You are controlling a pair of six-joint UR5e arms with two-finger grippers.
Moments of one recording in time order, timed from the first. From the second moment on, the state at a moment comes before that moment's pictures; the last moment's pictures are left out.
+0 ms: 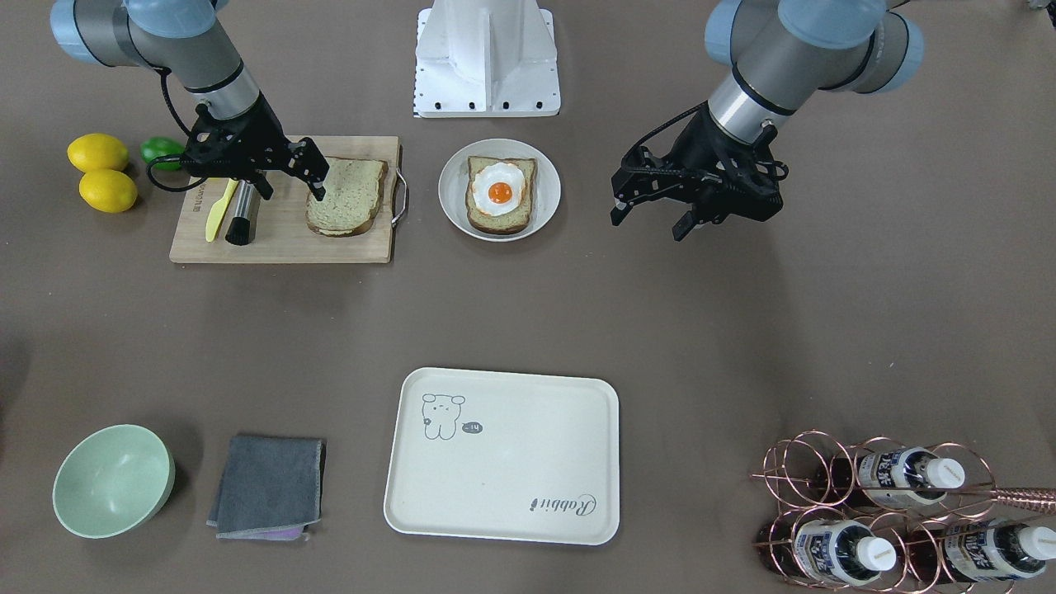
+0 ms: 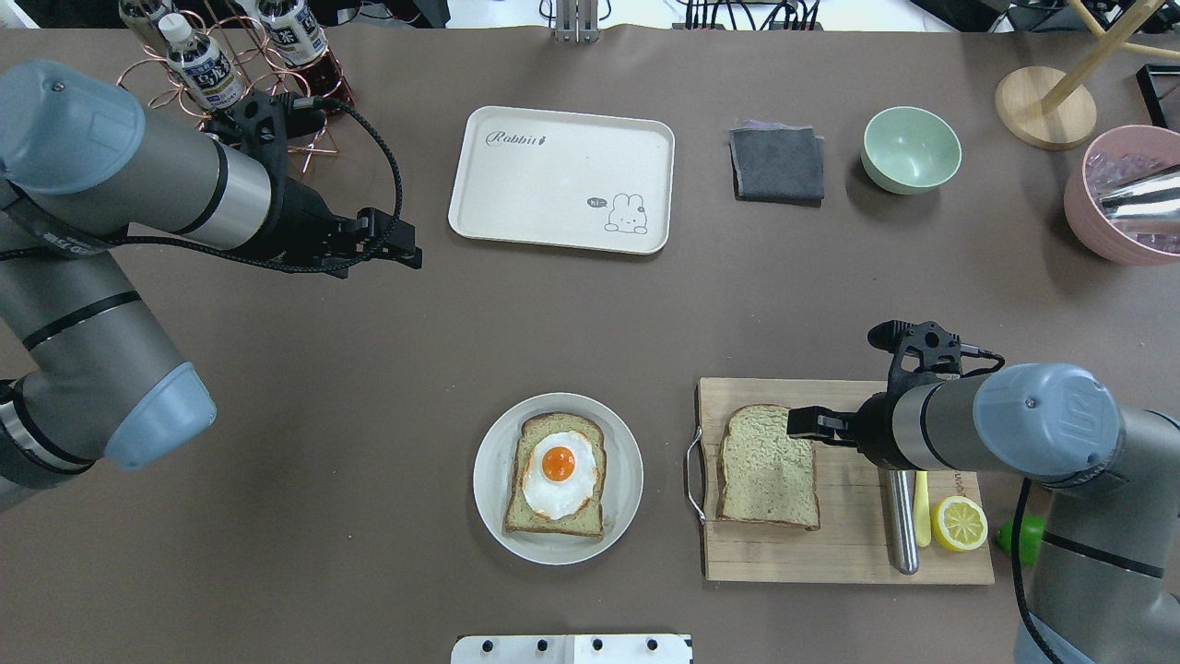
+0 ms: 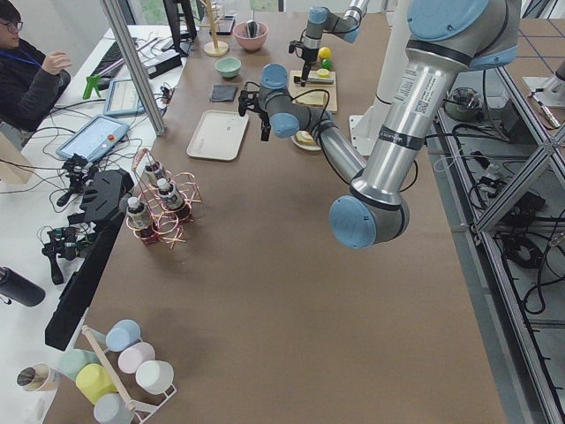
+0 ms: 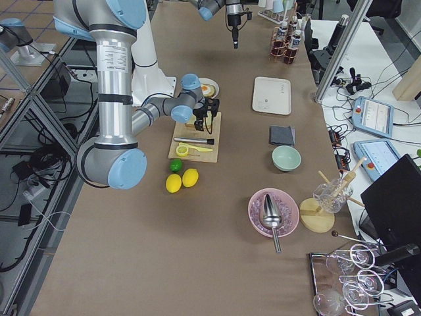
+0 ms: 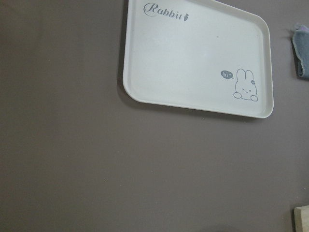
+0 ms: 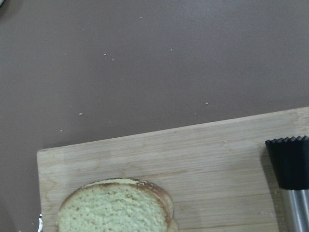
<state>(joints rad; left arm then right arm) -0.77 -1.97 -1.89 -1.97 -2.10 -1.19 0.43 -1.57 2.02 -1.10 1.75 1.48</state>
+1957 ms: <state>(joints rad) -0.78 -1.96 -1.92 -1.97 -2.10 -1.19 0.44 -1.53 2.03 -1.06 1.77 1.50</state>
